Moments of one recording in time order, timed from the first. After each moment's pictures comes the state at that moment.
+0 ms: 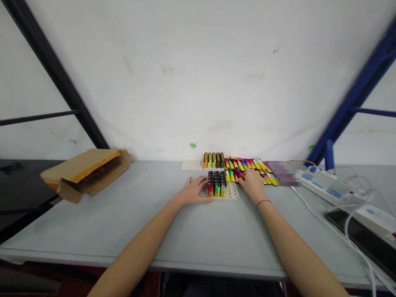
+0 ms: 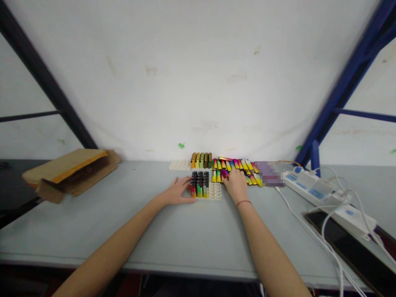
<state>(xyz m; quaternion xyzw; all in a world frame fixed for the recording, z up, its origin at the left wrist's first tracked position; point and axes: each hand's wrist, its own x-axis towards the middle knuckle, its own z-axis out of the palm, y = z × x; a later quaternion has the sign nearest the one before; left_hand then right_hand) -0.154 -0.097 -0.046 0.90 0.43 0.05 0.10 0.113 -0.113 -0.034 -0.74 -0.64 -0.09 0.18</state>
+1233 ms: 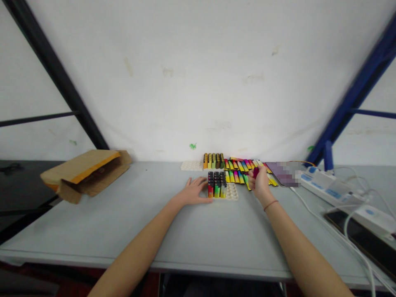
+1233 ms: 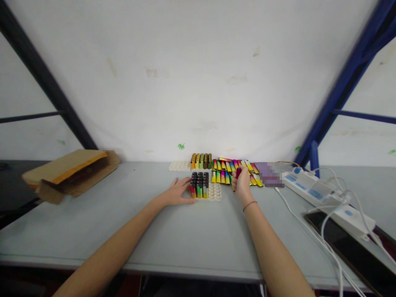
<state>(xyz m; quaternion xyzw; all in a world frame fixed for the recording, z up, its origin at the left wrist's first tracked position) -0.154 -0.098 -0.045 0.89 0.43 0.05 0.10 0.117 -0.116 -0.009 -0.51 -0.26 0.51 0.64</state>
